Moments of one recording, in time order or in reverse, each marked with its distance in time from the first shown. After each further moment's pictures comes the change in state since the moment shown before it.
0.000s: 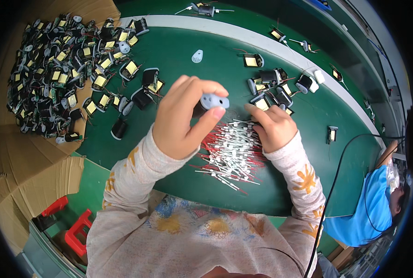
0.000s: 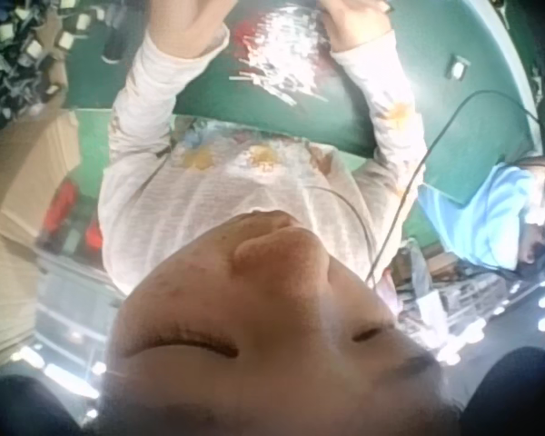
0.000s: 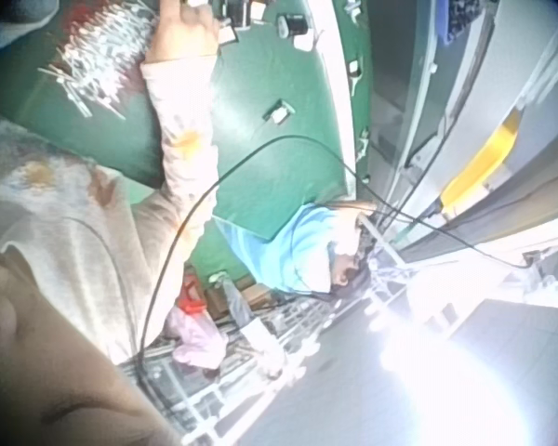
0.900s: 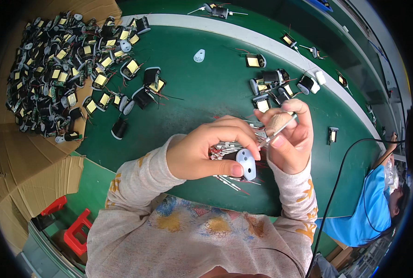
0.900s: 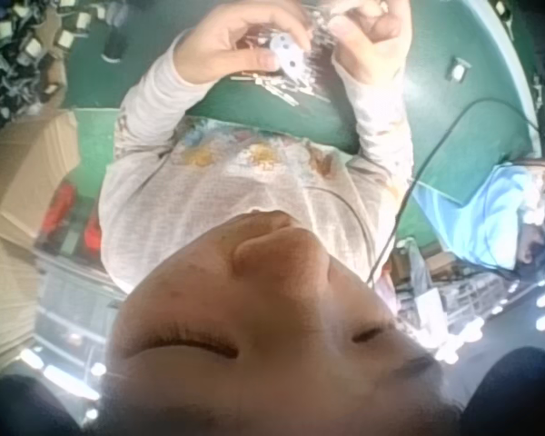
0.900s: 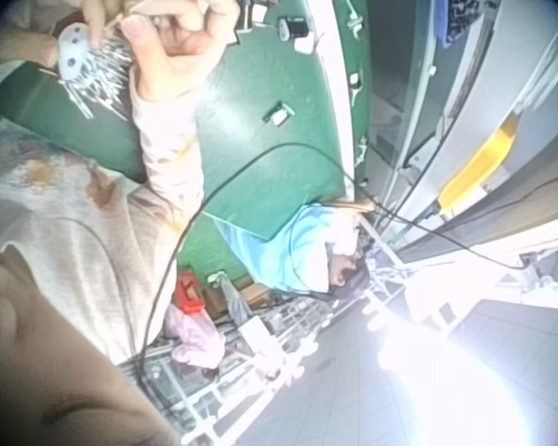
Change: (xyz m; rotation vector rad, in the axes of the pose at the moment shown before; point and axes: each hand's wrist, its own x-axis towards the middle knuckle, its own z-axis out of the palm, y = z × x) left_hand -0.014 -0.001 0.023 -0.905 -0.426 -0.146; right_hand 0.002 -0.025 -0.007 1.742 0.334 0.117
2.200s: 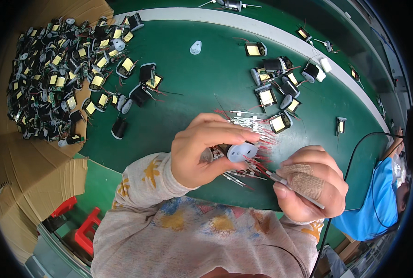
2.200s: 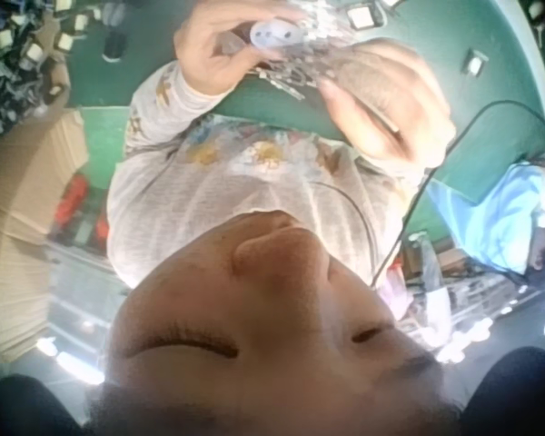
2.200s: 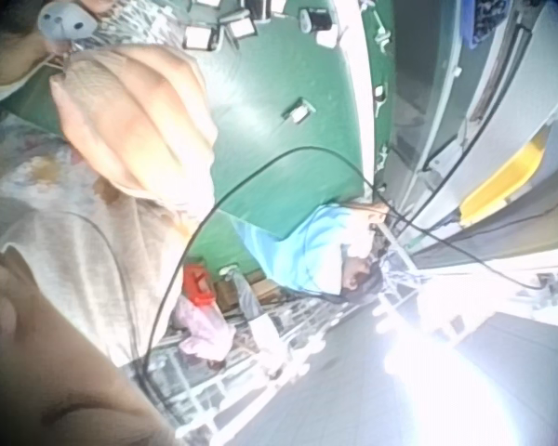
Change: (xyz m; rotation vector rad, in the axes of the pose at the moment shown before) left_hand -0.009 -0.015 0.019 0.444 0.416 0.333; right_hand -0.017 -0.050 0.030 -0.978 -0.151 -0.560
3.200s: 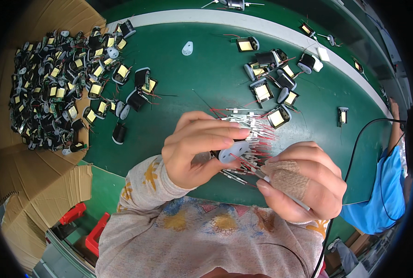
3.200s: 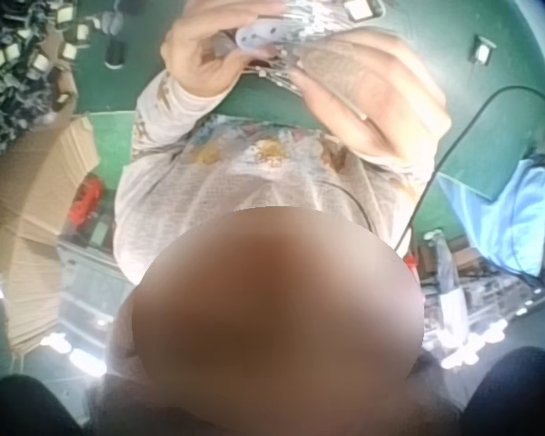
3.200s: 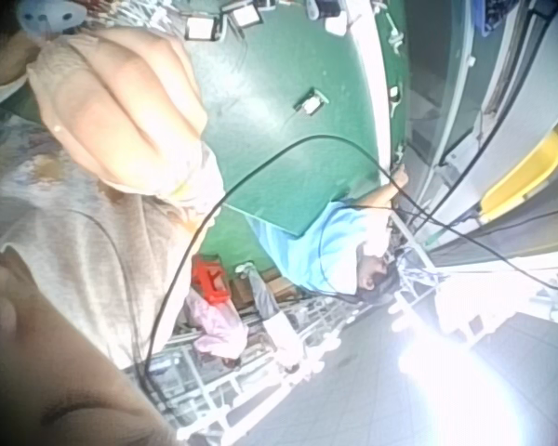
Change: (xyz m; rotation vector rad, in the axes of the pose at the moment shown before) left_hand 0.005 0.001 -0.003 0.147 -0.009 0.104; right_hand 0.002 0.008 0.003 0.019 -0.009 -0.132
